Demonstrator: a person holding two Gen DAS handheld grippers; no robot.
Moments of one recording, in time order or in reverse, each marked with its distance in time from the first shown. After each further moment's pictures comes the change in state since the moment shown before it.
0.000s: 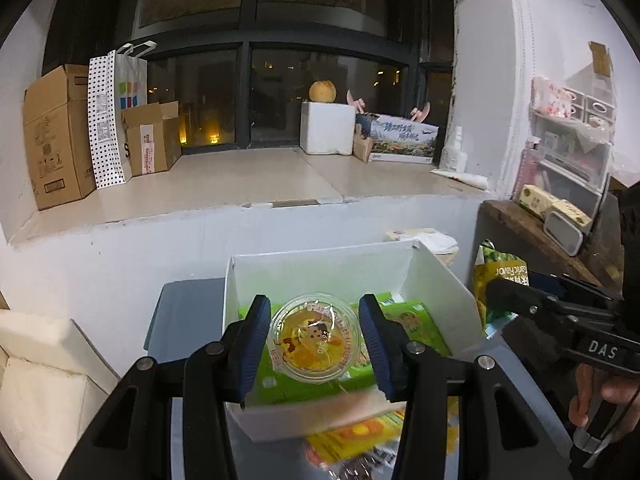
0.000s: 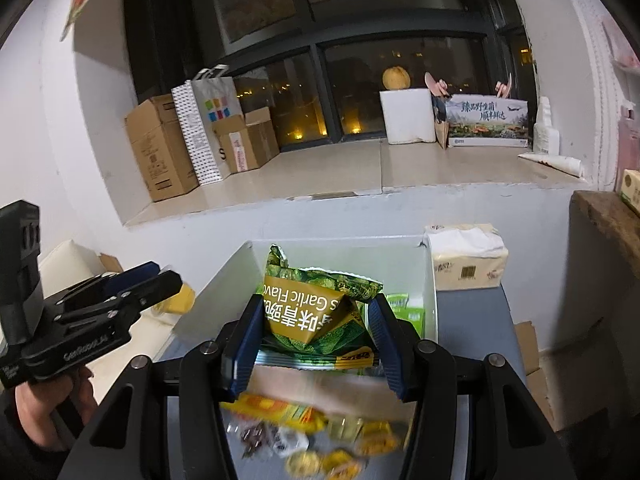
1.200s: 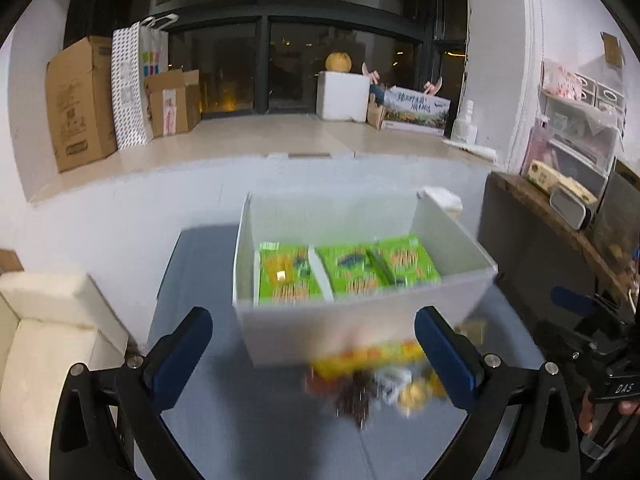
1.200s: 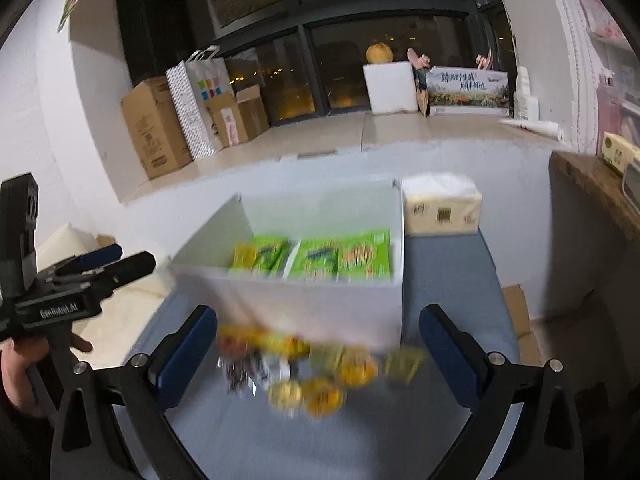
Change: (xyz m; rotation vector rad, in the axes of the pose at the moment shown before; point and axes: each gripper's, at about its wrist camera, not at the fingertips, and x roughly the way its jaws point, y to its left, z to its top) left arm -0.046 -0.013 -0.074 -0.040 0.095 0.059; right arm -0.059 -0.013 -0.095 0.023 0.069 -0.012
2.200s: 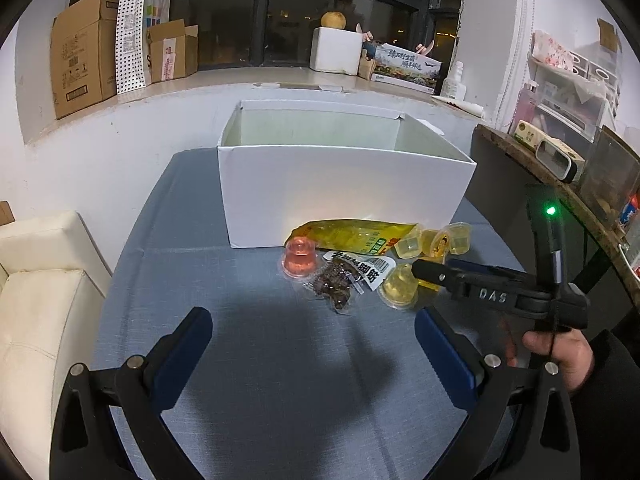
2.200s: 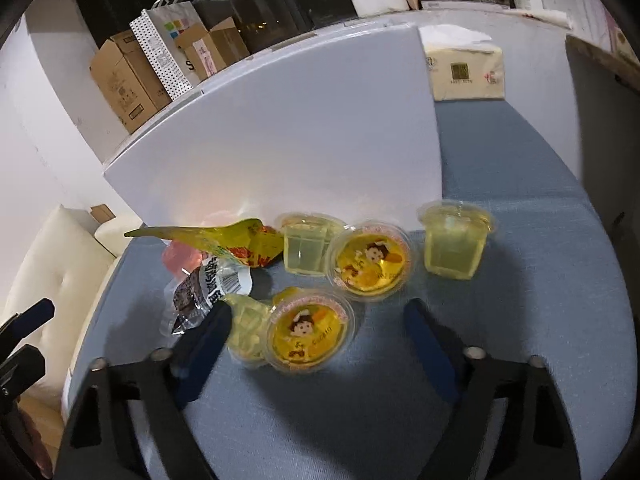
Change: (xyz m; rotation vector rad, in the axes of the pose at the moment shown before) left arm -0.009 -0.011 -0.095 -0.035 0.104 -0.039; right arm 0.108 -0.023 -0.061 0.129 0.195 0.114
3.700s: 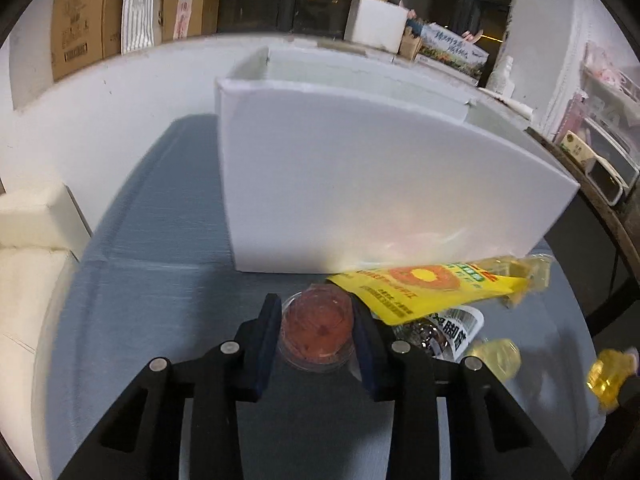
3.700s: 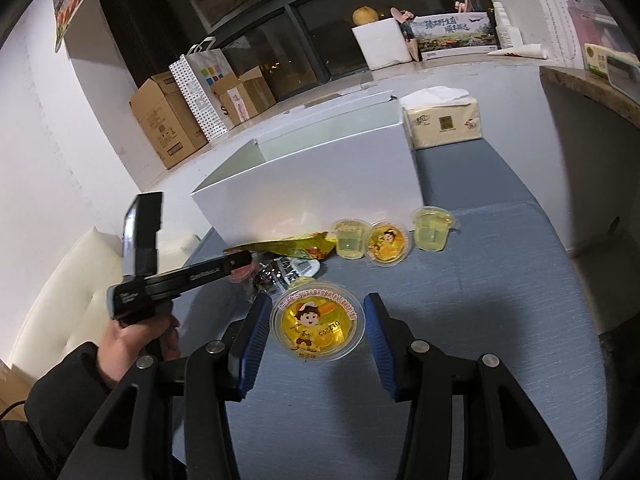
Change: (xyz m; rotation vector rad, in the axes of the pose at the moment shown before) left arm 0.101 0.036 0.026 -0.080 0.051 0.028; right arm -0.101 0.031 -0.045 -0.015 -0.168 0.018
